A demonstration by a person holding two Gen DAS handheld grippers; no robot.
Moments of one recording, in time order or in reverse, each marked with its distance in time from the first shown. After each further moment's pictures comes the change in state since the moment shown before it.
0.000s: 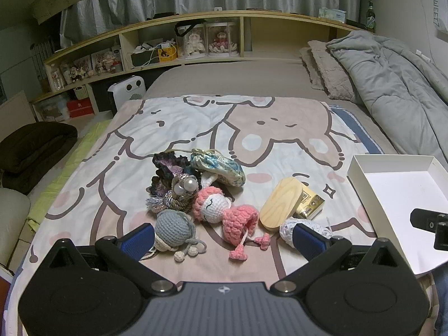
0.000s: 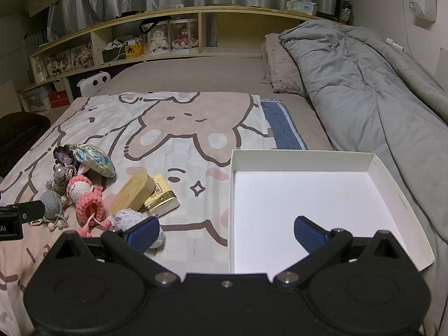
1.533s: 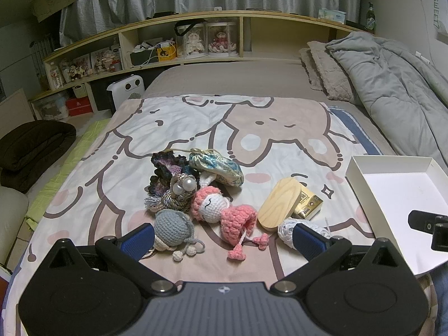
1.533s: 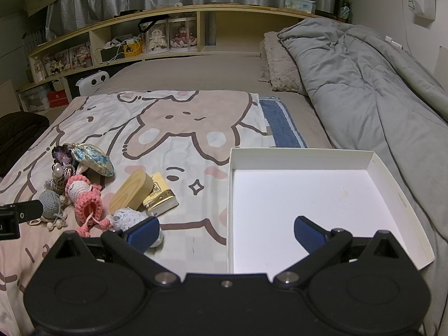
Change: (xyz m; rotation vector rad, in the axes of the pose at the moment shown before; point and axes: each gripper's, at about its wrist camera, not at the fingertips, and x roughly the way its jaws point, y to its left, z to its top) left arm 0.001 -0.005 -0.002 -0.001 0.002 -0.007; right arm 0.003 -0.002 -0.002 0.001 0.009 -0.009
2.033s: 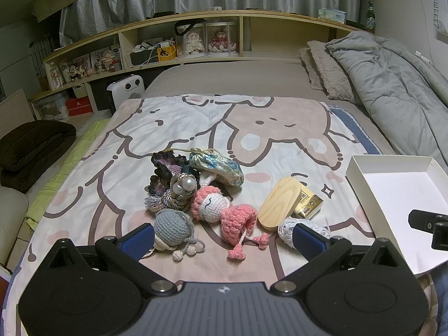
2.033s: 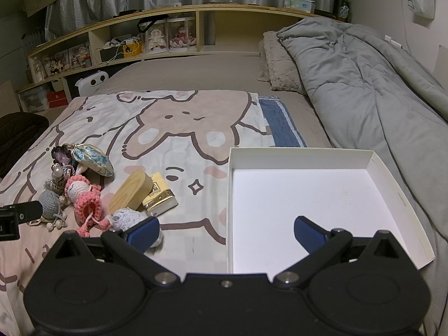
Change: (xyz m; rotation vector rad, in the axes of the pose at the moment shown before) left arm 0.000 0.001 0.000 0.000 0.001 -0.001; right arm 0.000 0.000 0.000 0.001 0.001 0.001
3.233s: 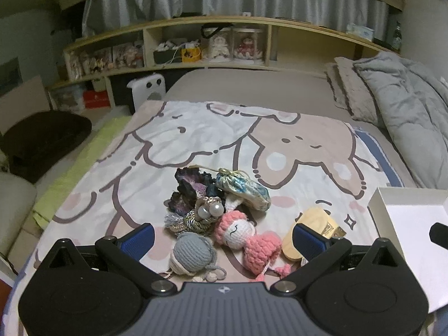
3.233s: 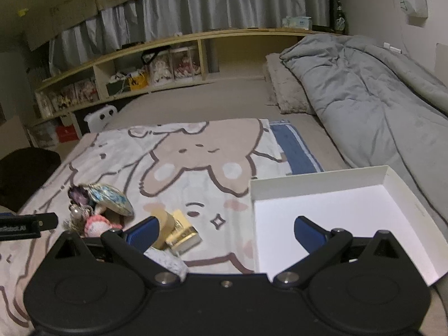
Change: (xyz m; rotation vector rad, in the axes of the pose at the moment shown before) left arm 0.018 0.033 0.031 -0.114 -0.007 0.036; right arm -0.004 0.009 0.021 0.108 -0.127 0.078
